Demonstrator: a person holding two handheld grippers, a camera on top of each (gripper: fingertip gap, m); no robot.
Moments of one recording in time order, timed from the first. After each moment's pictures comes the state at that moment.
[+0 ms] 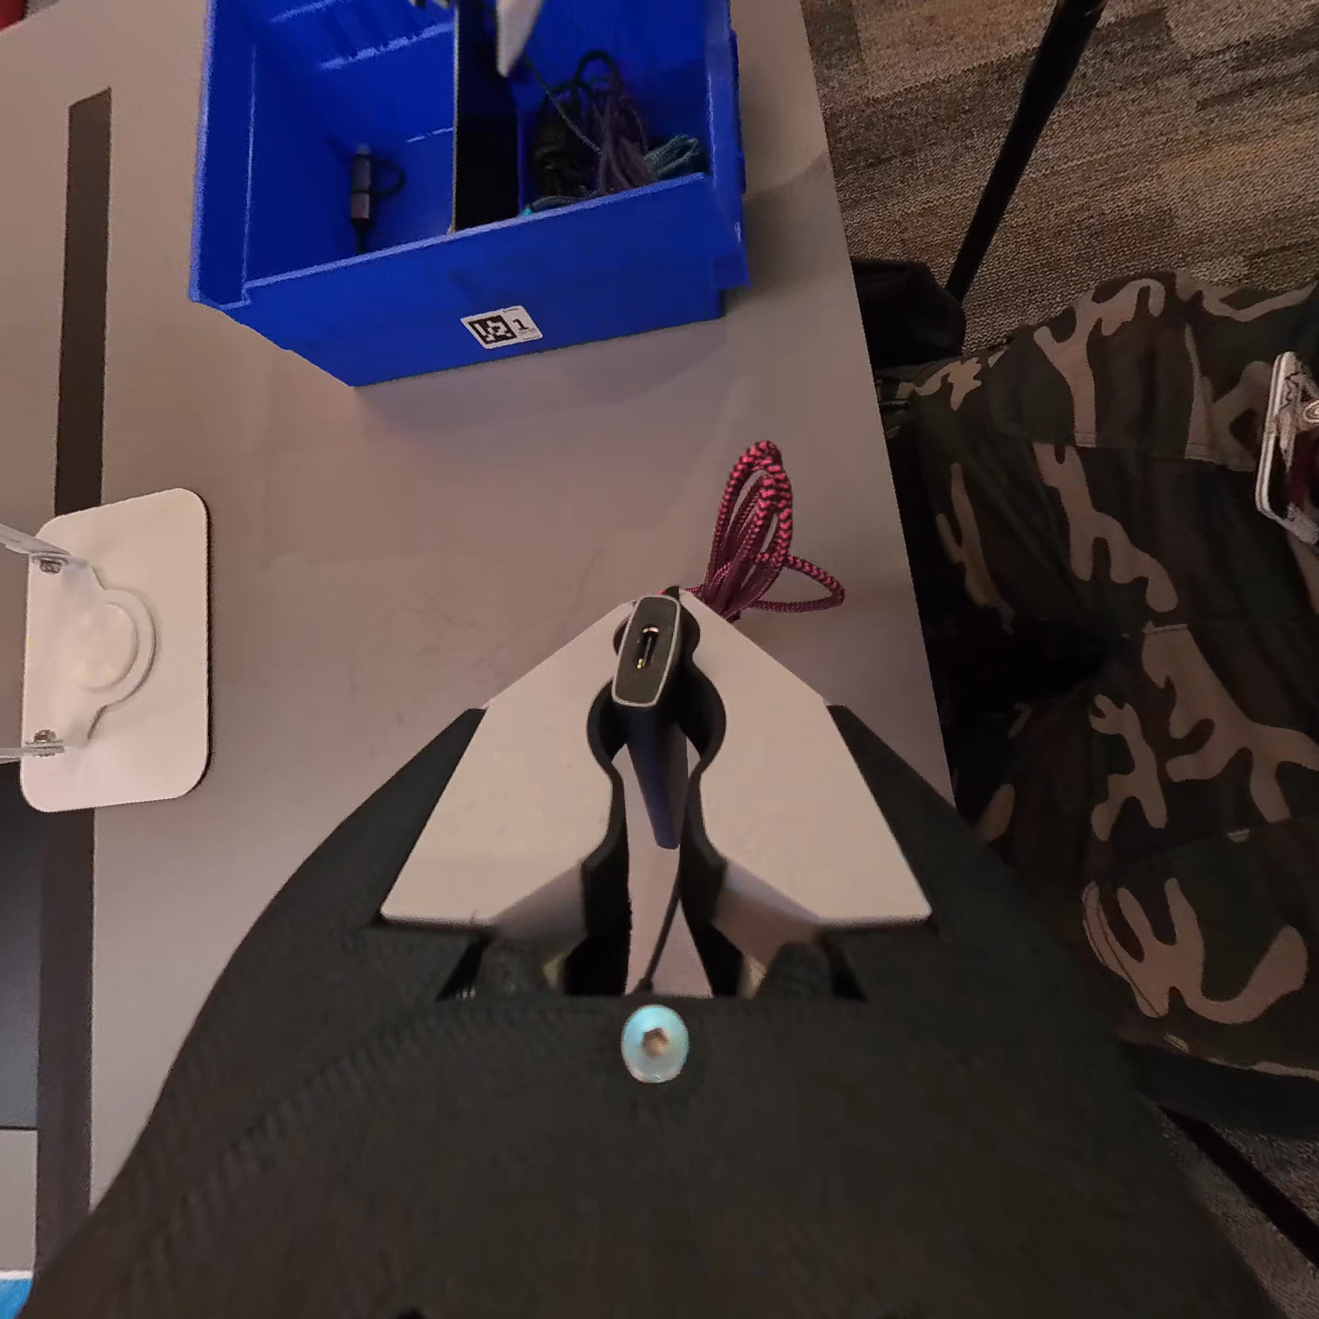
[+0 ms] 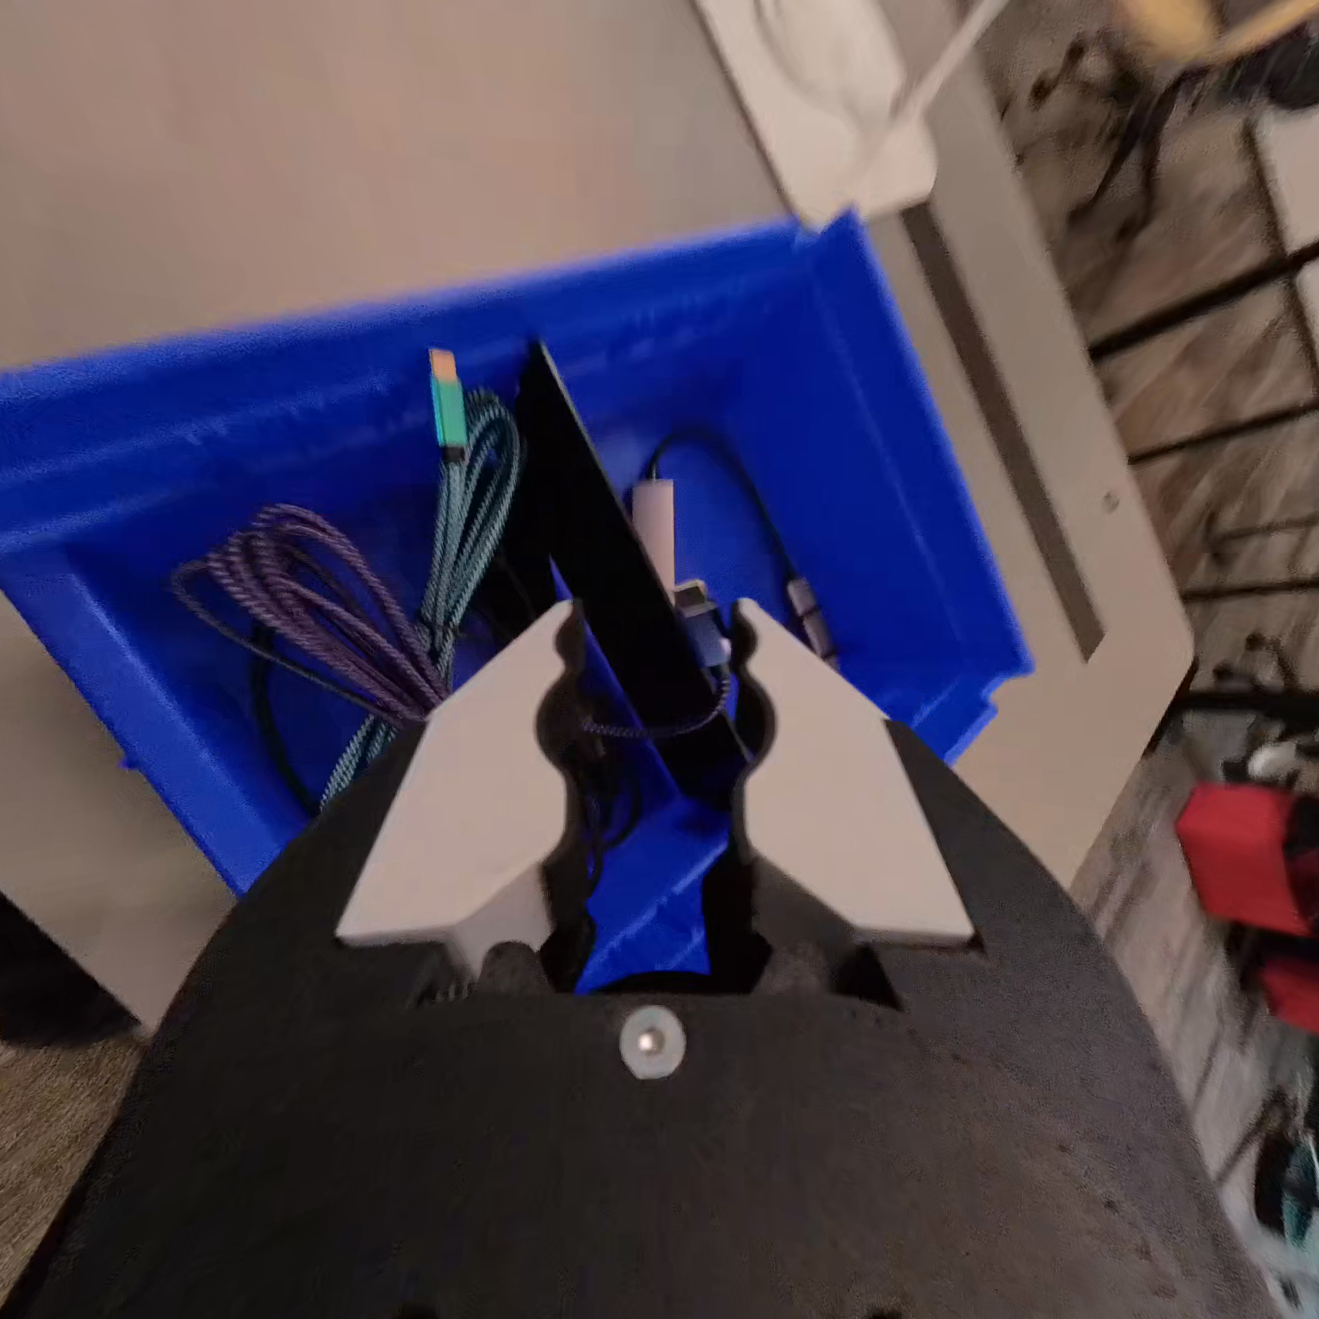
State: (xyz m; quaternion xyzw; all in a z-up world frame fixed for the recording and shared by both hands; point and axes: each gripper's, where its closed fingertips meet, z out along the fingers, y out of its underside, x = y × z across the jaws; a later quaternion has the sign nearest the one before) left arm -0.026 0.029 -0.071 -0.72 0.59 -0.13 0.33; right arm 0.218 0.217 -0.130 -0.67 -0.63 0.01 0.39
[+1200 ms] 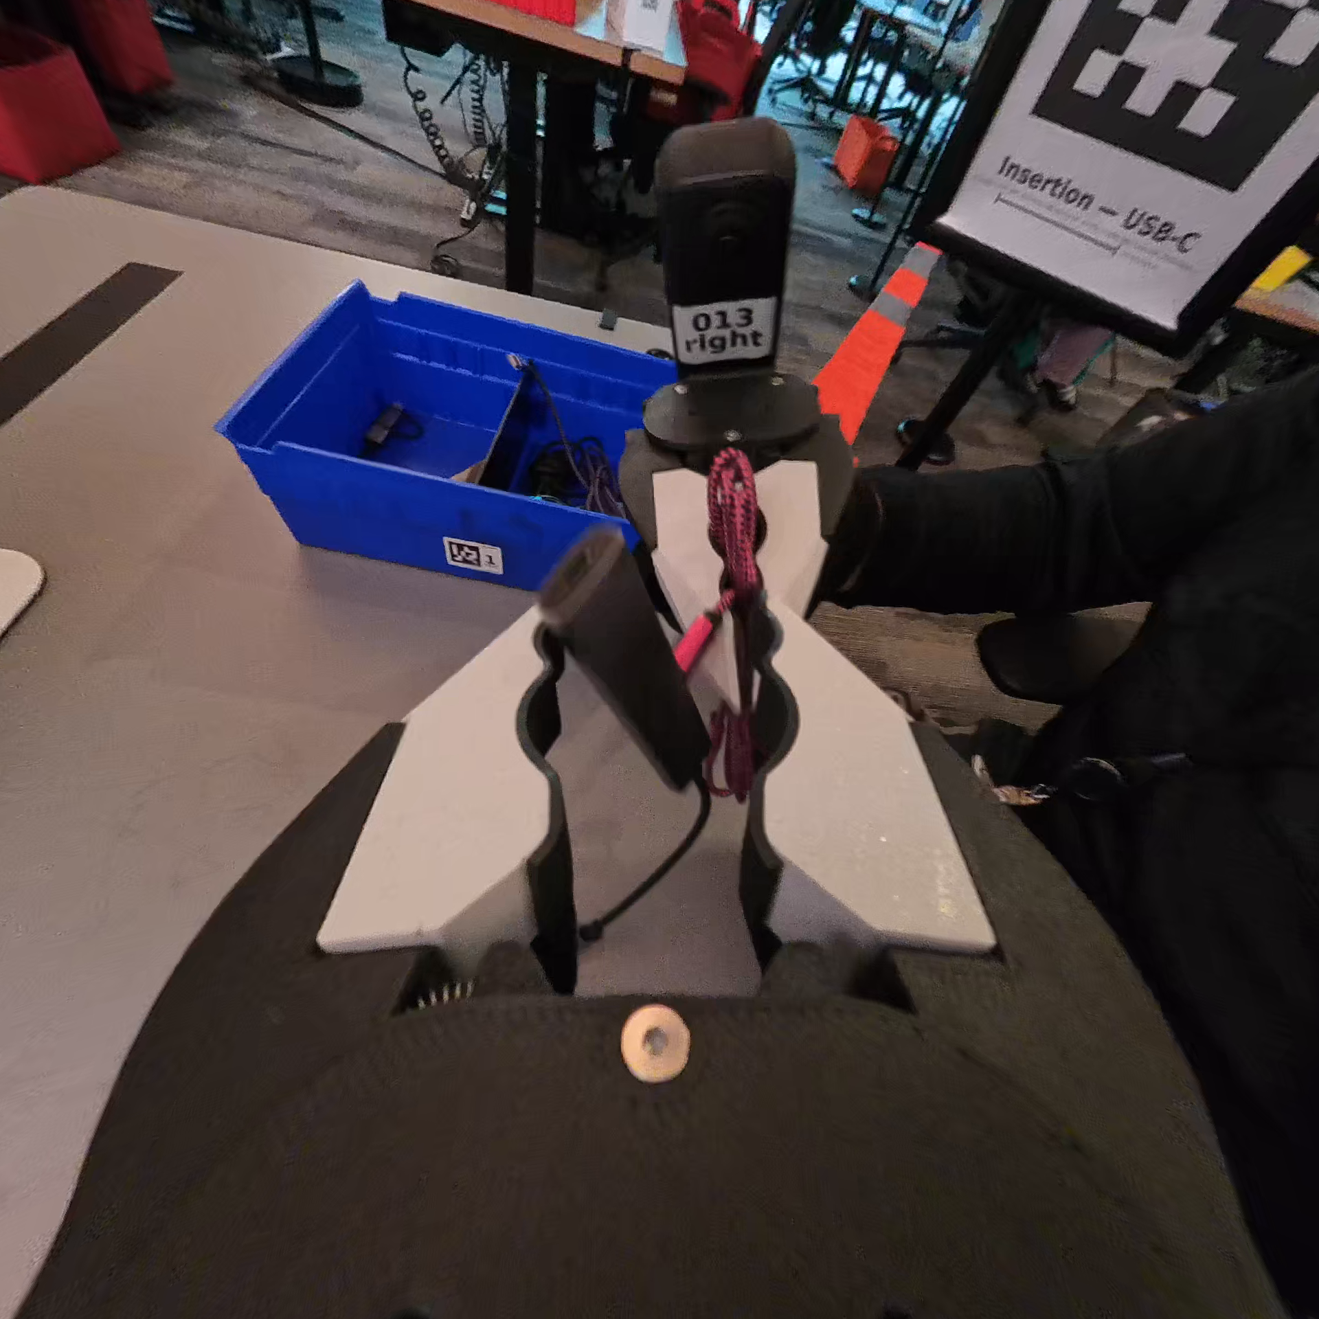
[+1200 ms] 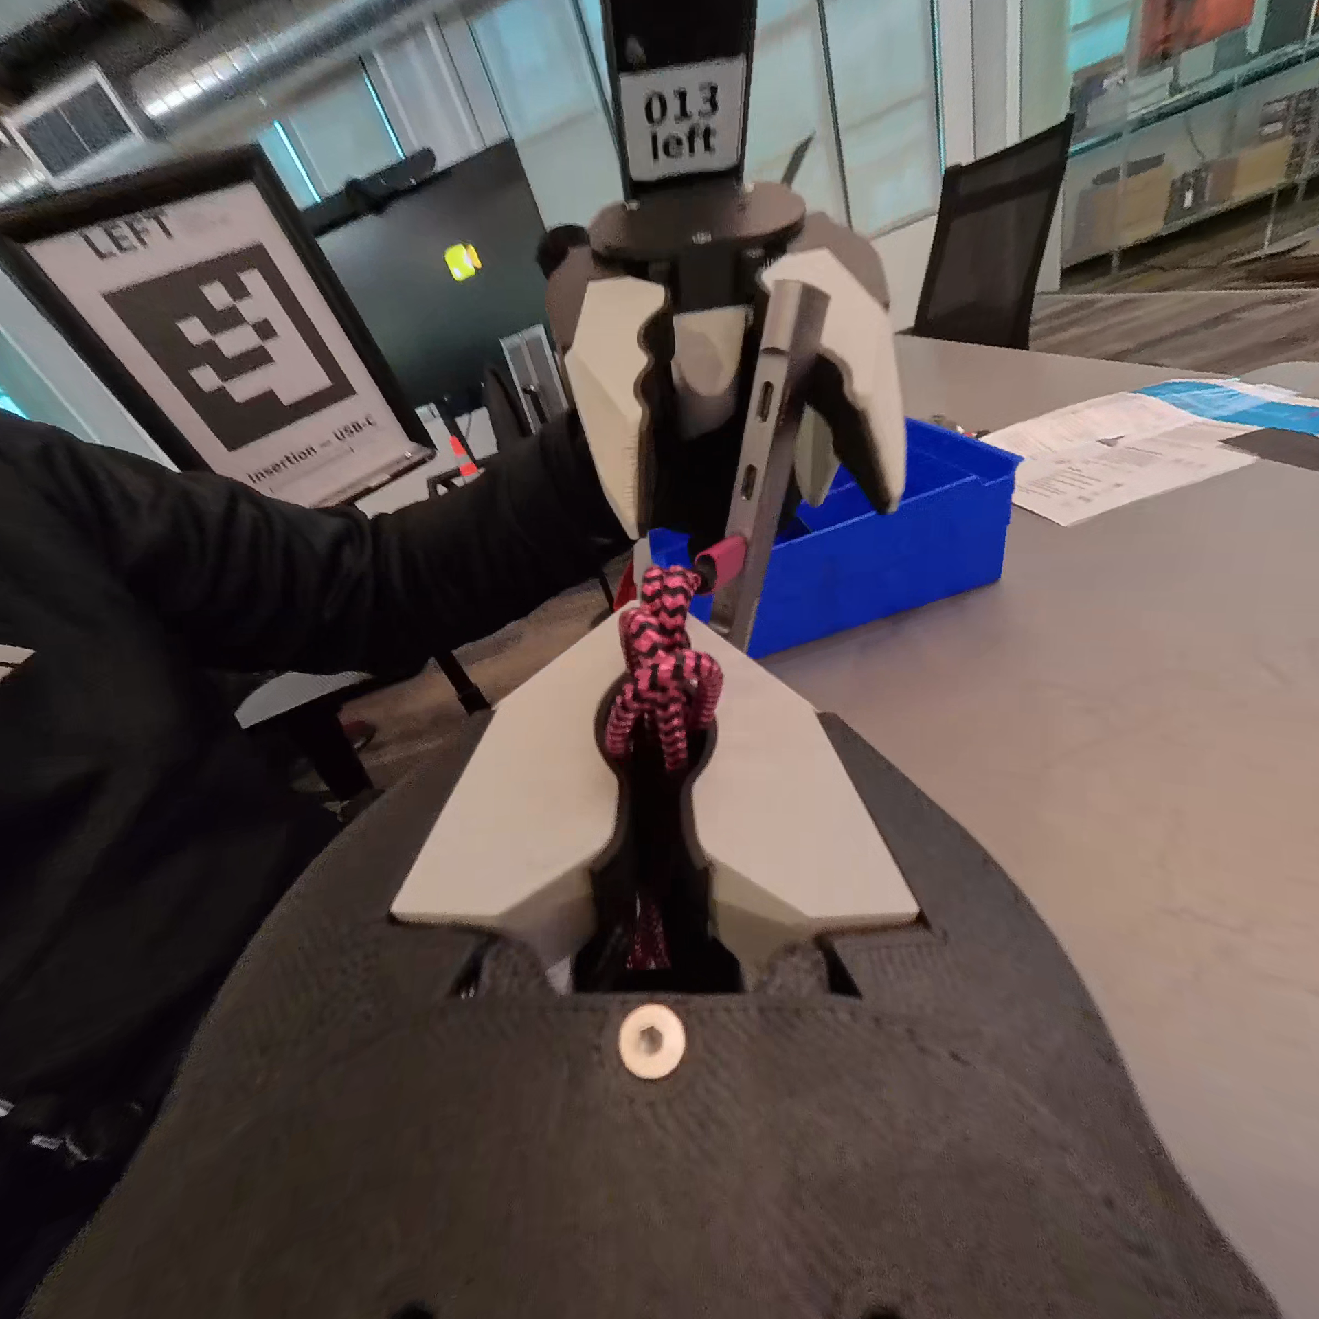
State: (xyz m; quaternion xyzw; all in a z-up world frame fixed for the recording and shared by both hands) left arm -0.002 0.045 -0.009 -0.72 0.40 -0.38 0.41; right arm -0.013 0.007 -0.029 -0.49 -0.51 0.64 0.30
